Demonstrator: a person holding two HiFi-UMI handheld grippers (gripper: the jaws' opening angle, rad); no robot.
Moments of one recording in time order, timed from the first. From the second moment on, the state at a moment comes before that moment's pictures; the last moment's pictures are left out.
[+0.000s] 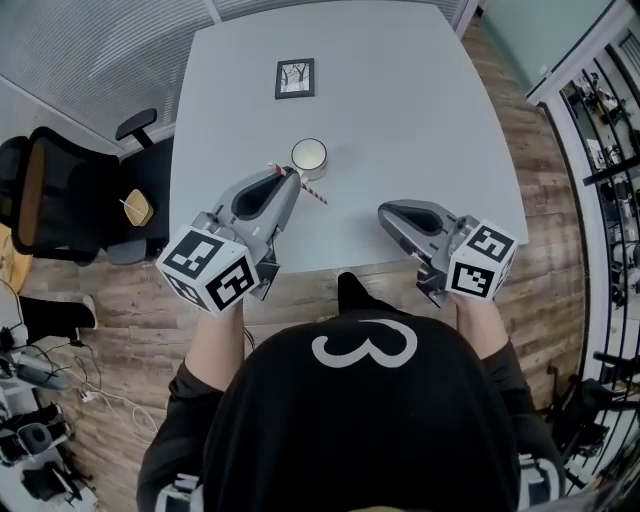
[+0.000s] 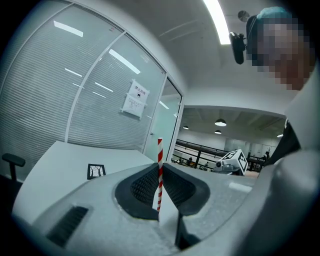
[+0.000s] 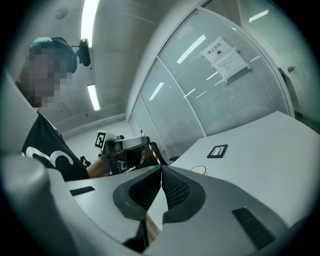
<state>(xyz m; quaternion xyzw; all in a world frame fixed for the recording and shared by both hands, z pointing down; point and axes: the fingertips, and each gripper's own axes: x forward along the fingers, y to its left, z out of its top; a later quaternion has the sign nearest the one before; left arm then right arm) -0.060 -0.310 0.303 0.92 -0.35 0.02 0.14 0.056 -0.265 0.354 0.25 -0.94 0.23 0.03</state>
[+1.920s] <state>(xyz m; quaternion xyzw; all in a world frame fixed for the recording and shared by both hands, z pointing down) -0.088 -0.455 0.444 0.84 -0.46 0.01 0.27 0.068 -0.399 0.427 0.25 -0.91 0.33 0.03</state>
